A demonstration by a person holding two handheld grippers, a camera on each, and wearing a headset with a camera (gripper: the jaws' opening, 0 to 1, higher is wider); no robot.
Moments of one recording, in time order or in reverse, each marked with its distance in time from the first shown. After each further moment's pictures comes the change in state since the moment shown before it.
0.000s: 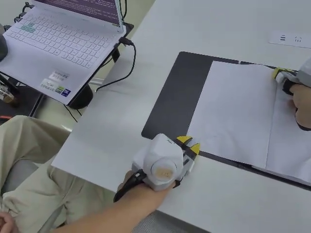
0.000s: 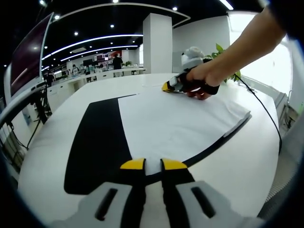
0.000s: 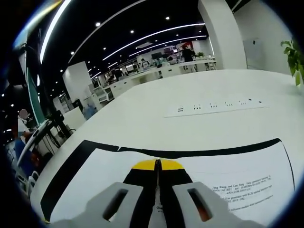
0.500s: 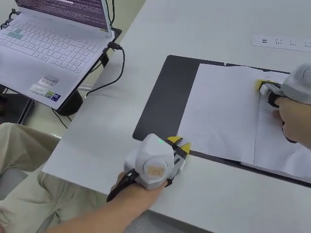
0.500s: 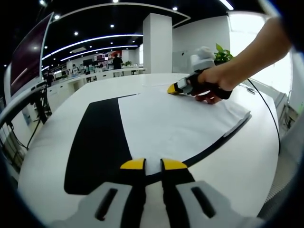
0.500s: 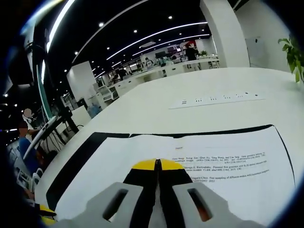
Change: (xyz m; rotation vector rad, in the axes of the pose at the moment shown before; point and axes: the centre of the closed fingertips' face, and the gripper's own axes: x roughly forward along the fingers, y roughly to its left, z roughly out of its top) left arm -0.001 -0.001 0.001 0.002 0.001 -0.002; right arm -0.025 0.012 -0.016 0.007 0.008 0.038
